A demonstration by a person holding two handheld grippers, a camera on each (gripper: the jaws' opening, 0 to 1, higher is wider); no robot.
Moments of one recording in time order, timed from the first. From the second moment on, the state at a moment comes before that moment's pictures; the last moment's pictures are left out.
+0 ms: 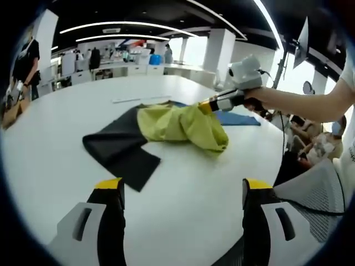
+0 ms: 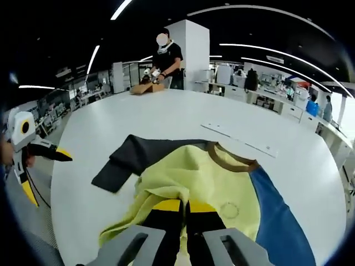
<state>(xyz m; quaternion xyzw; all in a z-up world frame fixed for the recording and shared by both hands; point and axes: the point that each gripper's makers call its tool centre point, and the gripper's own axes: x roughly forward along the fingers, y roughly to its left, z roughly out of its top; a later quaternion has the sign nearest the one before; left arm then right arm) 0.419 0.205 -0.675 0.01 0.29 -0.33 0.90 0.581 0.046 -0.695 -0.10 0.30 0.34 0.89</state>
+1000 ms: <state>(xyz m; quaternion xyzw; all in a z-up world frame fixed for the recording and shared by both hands) 0.432 0.198 -0.680 -0.01 0.29 -0.33 0.90 0.599 0.025 -0.733 -0.05 0.37 0.29 0.88</state>
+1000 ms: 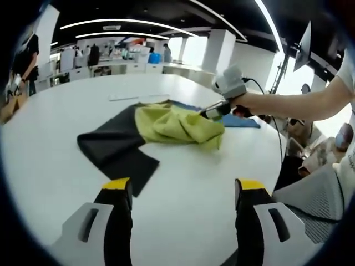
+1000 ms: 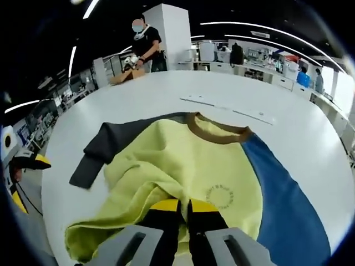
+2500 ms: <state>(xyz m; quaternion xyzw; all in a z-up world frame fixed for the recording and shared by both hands) 0.465 0.130 -0.670 -0.09 0.29 -0.31 0.90 0.461 0.035 -0.706 0.00 0.37 0.32 0.87</state>
